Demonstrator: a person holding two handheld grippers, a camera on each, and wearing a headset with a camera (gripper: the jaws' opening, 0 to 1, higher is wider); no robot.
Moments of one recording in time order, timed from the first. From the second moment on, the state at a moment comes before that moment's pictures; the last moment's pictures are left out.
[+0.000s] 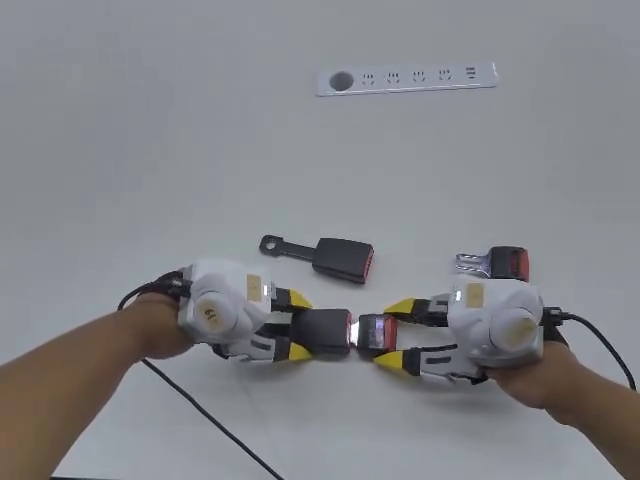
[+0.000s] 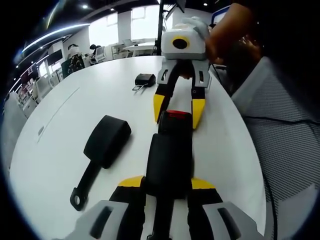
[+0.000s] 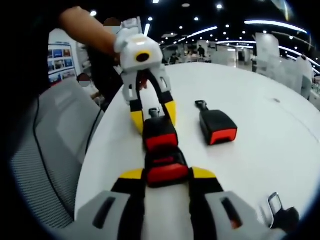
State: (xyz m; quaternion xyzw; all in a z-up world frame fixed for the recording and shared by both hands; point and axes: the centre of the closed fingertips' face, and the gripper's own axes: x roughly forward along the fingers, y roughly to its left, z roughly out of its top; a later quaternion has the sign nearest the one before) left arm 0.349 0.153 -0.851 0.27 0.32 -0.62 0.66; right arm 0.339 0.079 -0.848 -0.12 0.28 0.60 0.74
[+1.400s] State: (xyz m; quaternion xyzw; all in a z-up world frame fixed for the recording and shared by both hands) left arm 0.348 0.148 -0.852 0.29 0.33 -0.62 0.65; right arm 0.341 0.079 -0.850 -0.16 0.27 0.58 0.75
